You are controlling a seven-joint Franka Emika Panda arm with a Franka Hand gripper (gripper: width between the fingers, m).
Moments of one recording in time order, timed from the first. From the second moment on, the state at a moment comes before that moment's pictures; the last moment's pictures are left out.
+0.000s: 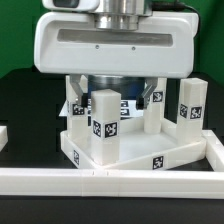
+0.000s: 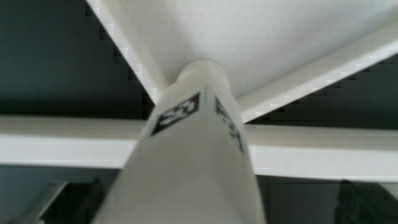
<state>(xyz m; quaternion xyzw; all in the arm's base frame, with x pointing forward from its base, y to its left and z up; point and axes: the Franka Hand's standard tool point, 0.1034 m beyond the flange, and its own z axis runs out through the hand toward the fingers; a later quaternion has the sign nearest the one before) 0.627 -0.031 0.109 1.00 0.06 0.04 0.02</state>
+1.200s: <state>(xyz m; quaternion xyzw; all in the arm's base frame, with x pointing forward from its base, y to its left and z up) 0.627 -0.035 0.110 0.99 0.15 0.04 0.03</state>
